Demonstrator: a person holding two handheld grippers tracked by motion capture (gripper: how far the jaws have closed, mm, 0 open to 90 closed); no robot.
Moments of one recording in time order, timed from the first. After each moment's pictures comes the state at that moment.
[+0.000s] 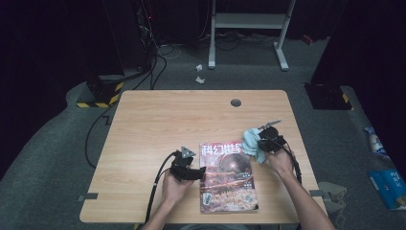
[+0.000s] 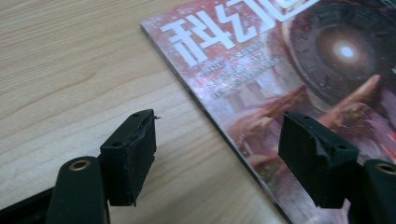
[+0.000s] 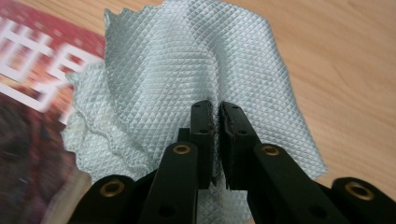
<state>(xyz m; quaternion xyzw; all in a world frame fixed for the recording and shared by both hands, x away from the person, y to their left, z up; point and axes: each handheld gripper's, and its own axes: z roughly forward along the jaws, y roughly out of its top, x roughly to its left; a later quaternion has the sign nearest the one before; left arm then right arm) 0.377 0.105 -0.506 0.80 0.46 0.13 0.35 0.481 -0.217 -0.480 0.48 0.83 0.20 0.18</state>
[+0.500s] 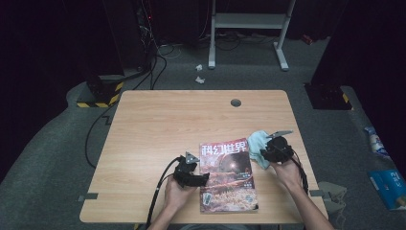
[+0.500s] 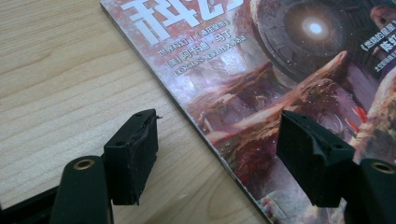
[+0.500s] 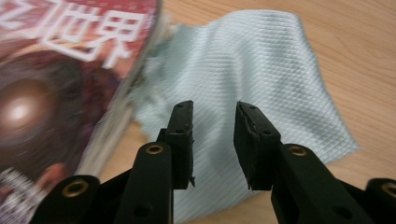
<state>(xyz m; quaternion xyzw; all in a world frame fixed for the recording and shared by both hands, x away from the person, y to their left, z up) 0.363 0.094 -0.510 0.81 0.45 0.12 0.35 0.438 -0.234 -0.474 0.48 0.82 0.25 0.17</state>
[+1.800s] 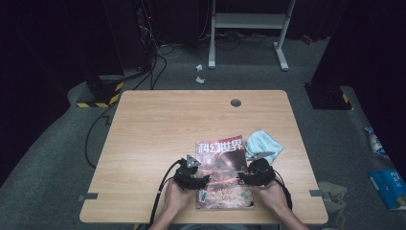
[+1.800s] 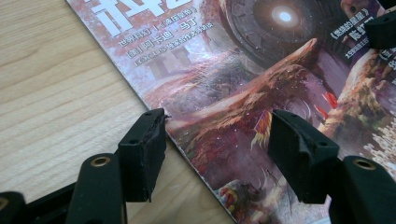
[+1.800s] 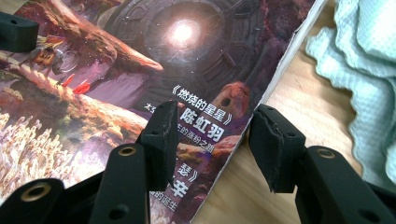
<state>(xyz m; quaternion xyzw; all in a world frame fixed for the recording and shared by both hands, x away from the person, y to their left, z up) 0.357 0.093 -0.513 0.82 0.44 0.12 0.35 0.378 -0.179 -0.499 0.43 0.85 0.28 0.09</state>
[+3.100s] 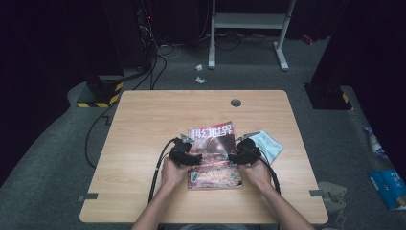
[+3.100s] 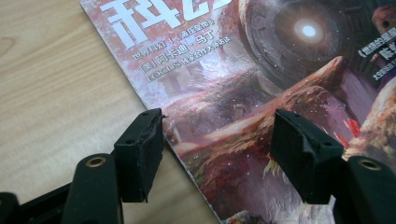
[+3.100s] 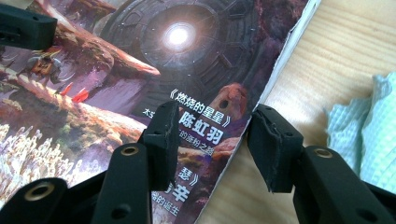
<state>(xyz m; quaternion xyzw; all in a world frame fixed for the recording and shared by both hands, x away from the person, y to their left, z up) 0.437 0.114 -0.510 0.81 0.47 0.15 0.32 0.448 -0.144 -0.499 0.44 0.85 0.28 0.09</state>
